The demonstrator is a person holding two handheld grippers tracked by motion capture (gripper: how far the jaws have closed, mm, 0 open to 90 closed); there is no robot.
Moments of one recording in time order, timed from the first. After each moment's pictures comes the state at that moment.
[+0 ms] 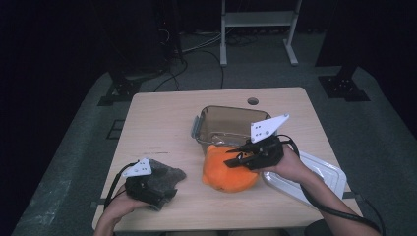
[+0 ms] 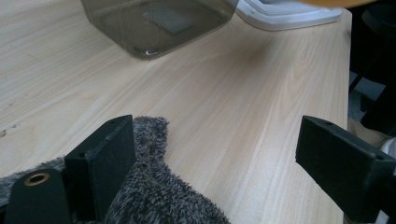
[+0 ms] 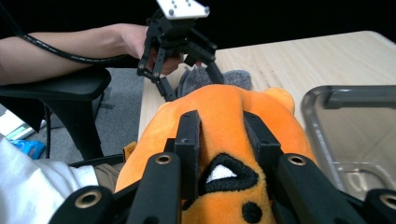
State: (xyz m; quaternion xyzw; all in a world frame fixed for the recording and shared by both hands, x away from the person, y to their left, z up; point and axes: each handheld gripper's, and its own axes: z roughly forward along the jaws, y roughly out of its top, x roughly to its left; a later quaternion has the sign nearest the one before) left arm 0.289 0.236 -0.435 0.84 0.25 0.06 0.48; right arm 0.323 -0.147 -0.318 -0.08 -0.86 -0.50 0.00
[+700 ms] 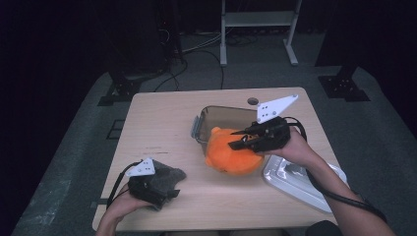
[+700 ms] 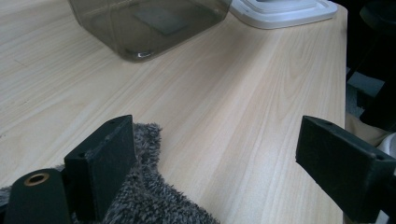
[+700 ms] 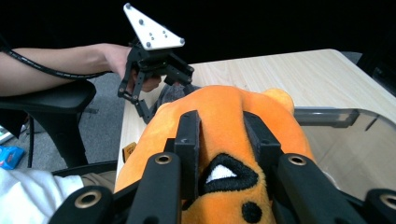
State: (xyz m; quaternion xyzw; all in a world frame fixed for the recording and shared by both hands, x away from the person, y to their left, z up) left arm 0.290 0.229 -0.434 0.84 0.24 0.05 0.48; right arm 0.342 -0.157 -0.279 -0.09 -0.86 -0.50 -0.03
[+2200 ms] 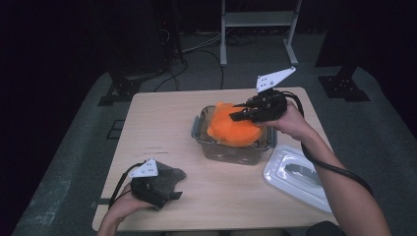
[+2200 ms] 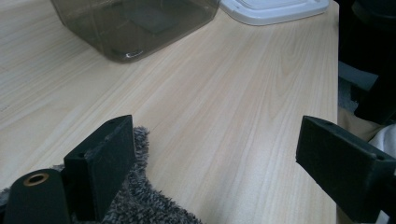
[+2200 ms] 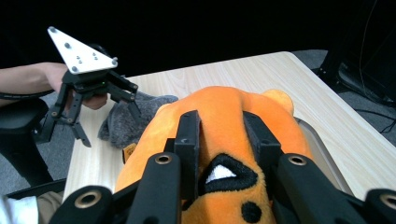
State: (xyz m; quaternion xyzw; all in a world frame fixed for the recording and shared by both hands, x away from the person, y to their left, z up) left arm 0.290 0.222 -0.436 0.85 0.23 0.05 0.48; right arm 0.410 -0.164 -0.266 -0.13 -0.85 -0.50 -0.05
